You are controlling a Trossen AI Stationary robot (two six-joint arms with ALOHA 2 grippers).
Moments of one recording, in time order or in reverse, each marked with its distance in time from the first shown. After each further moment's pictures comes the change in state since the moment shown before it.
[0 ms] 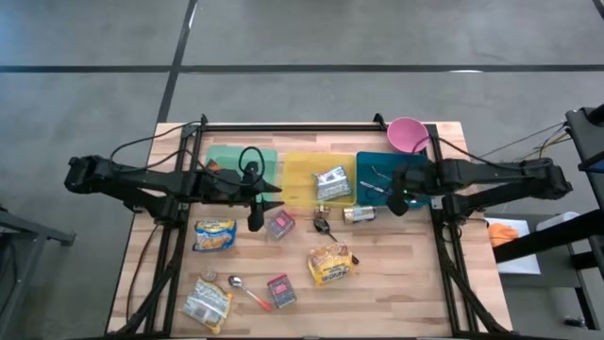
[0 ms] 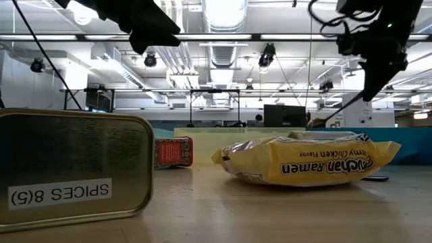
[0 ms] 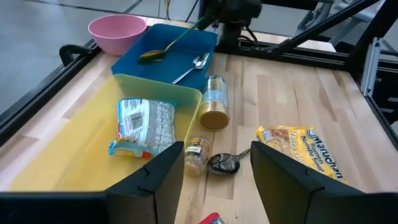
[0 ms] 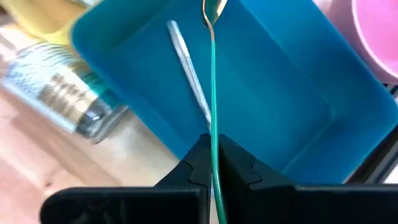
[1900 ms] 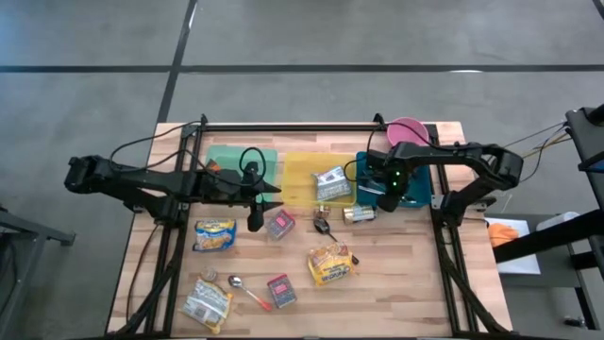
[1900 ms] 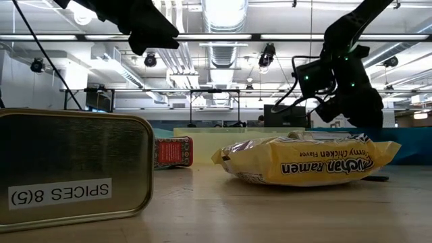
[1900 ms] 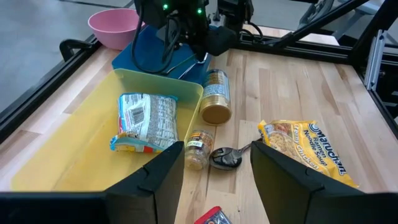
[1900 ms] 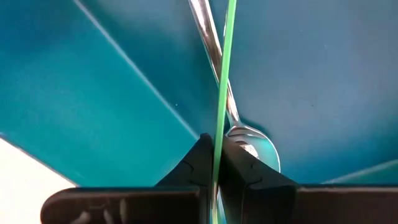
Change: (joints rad) left arm 0.000 0.000 0.000 -0.022 0.000 0.003; right arm -0.434 0.519 -0.020 0.114 -0.441 -0.522
